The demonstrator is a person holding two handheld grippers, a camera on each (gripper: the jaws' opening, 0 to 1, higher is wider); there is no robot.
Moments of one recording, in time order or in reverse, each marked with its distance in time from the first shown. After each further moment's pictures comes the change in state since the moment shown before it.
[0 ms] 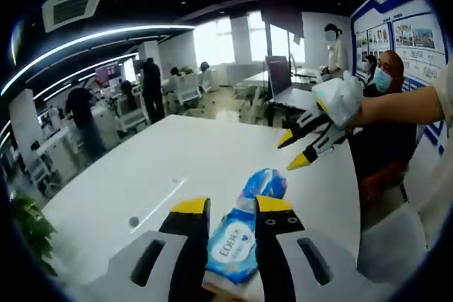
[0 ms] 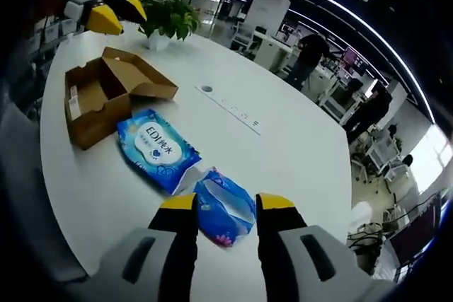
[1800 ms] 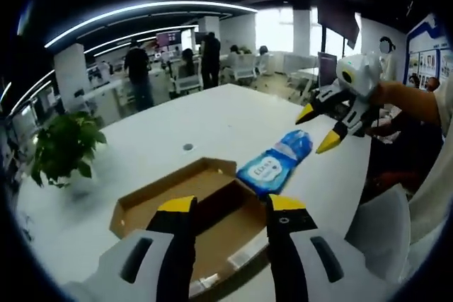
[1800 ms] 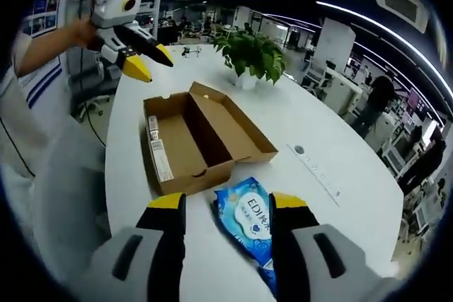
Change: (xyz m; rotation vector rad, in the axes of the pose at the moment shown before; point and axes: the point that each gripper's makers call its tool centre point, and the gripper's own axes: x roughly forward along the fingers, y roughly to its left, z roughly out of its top) left arm -0.170 0.027 -0.114 -0.246 0.090 0.298; right arm -0.004 0.165 0.121 -0.204 -0.177 0.450
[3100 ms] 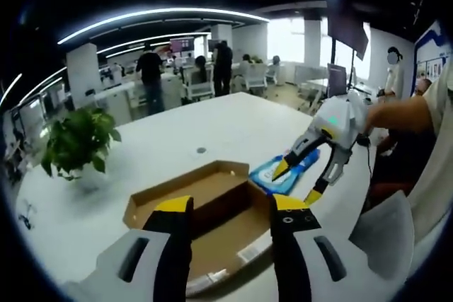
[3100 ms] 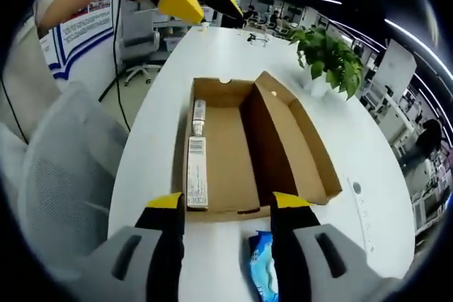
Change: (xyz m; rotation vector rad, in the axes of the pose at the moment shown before) left arm -0.022 0.019 0.004 -0.033 -0.058 0.047; right arm 0.103 0.064 0.005 -0.234 0.056 0.274
